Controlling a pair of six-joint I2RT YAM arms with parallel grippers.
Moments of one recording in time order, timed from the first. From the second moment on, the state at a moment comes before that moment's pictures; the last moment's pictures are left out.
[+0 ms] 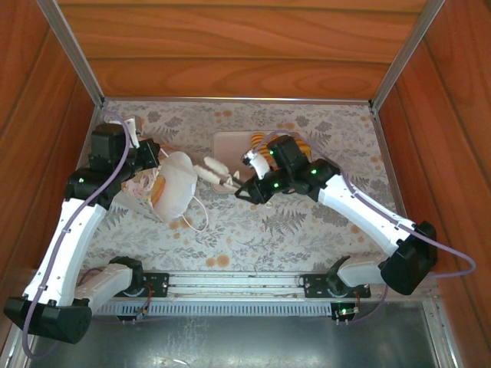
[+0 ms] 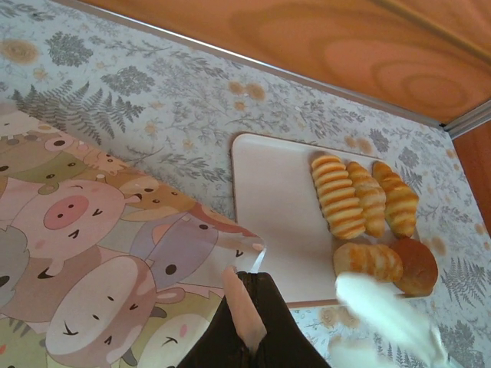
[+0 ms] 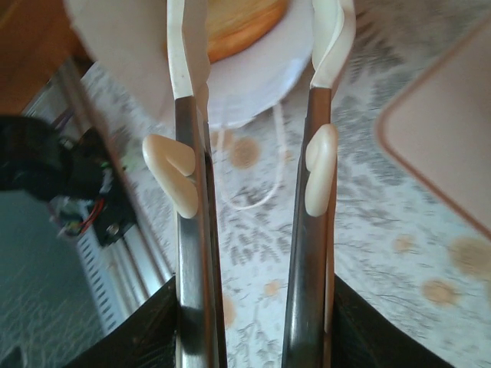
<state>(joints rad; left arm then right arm) -0.22 0.99 1.13 -0.71 0.15 -0.47 0.78 1.33 1.15 -0.68 -0.53 0.07</state>
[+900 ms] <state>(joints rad) -0.22 1.00 1.13 -0.71 0.13 -0.49 0.93 1.79 1.36 -0.57 -0.54 0.36</state>
